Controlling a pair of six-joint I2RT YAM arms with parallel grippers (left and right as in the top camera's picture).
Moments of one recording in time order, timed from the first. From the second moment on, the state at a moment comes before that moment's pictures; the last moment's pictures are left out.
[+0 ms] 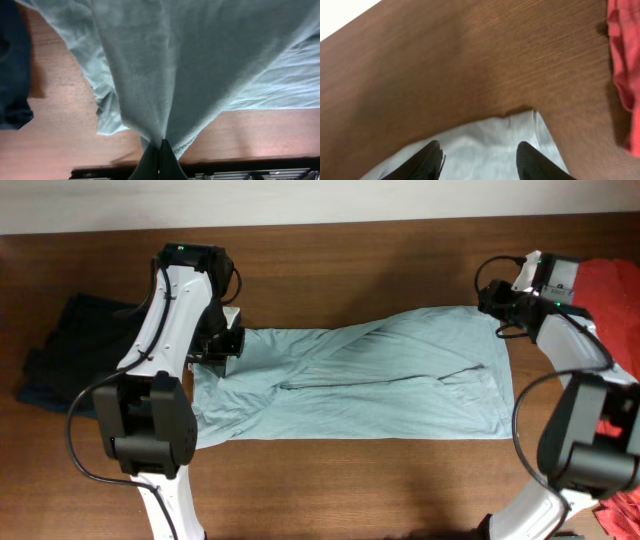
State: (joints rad) left arm -0.14 2.13 1.91 -1.64 0.02 -0.05; right arm -0.28 1.94 1.31 -0.25 -0.26 0.24
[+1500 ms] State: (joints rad) left arm -0.15 2.13 1.91 -1.63 0.05 -0.05; right arm -0.37 2.08 1.33 -0.29 -0.42 0.54
